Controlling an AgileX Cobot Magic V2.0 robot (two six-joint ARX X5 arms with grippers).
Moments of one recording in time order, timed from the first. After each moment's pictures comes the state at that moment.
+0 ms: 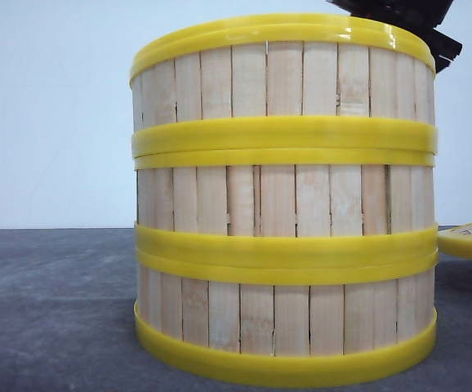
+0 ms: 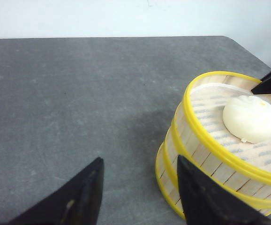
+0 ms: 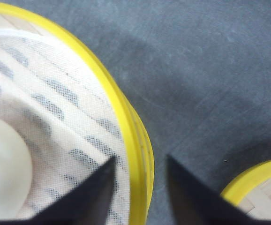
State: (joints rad) left arm -0.25 0.43 0.89 -0.80 0.23 -0.10; right arm 0.44 1.42 1.30 -0.83 -0.16 -0.01
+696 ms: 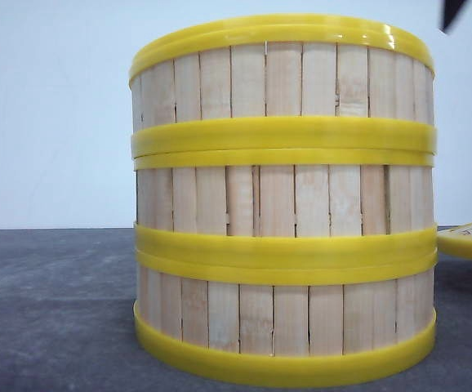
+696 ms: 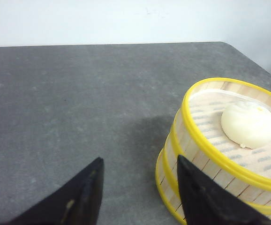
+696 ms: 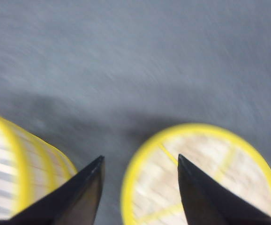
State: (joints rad) left arm -0.25 0.43 0.89 -0.78 0.23 -0.09; right arm 0.19 1.19 1.31 -0.93 0.03 0.11
